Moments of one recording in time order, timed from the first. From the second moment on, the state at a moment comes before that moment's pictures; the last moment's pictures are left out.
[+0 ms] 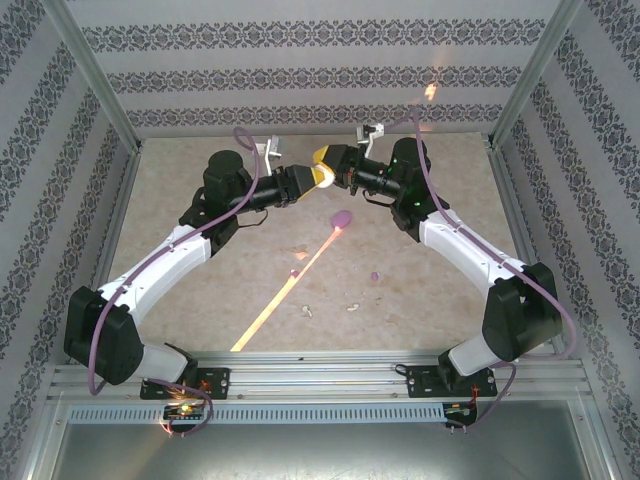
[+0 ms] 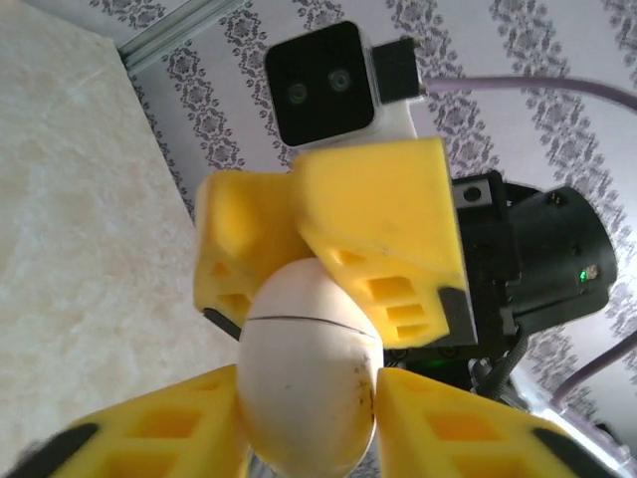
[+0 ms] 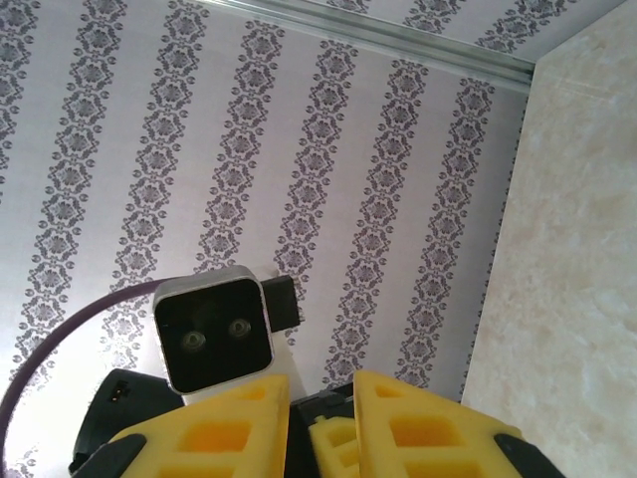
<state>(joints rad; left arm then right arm) -0.44 1.40 1.12 0.21 0.71 -1.04 0.43 1.52 1.17 0.38 -0.73 1.36</state>
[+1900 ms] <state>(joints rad) -0.36 1.10 0.94 0.41 0.87 -0.56 0.48 1.31 1.43 -0.31 -0.88 0.40</state>
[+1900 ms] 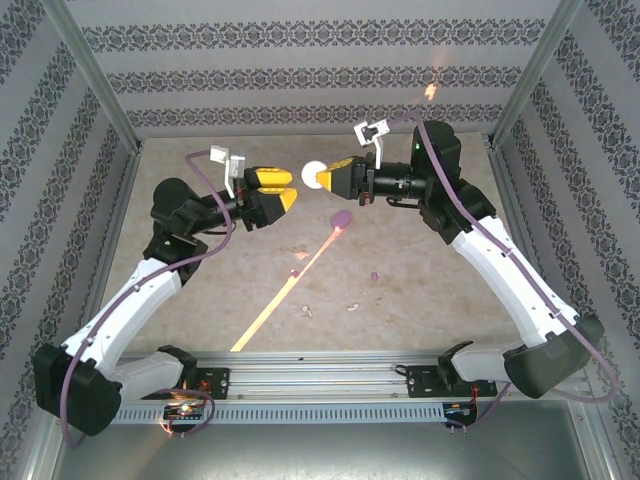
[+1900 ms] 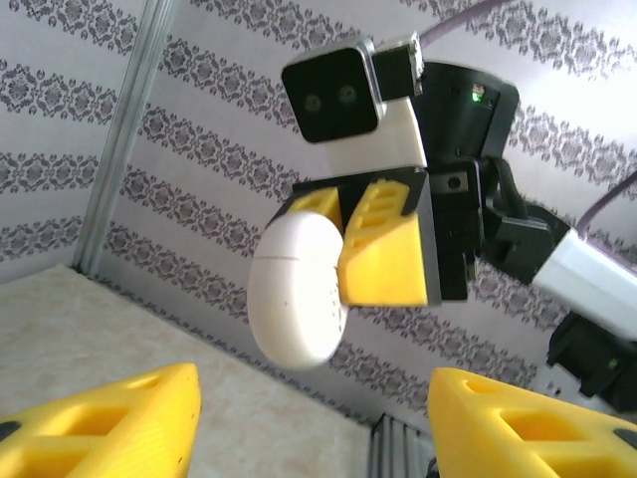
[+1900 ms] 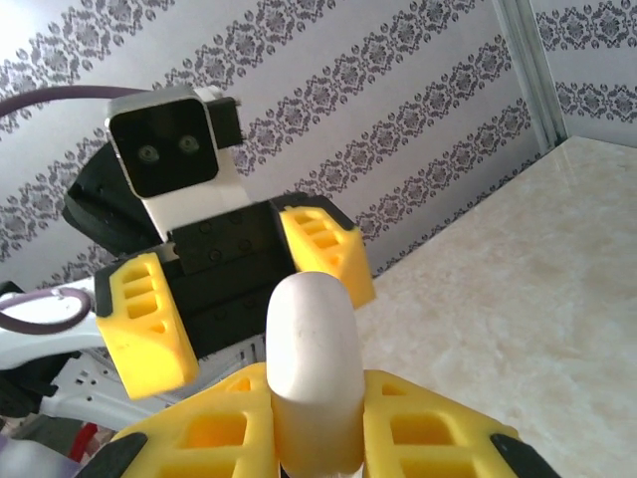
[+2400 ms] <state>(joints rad) -0.36 1.12 1.04 0.11 1.03 -0.35 0.59 1.35 1.51 -0.50 -0.89 0.12</state>
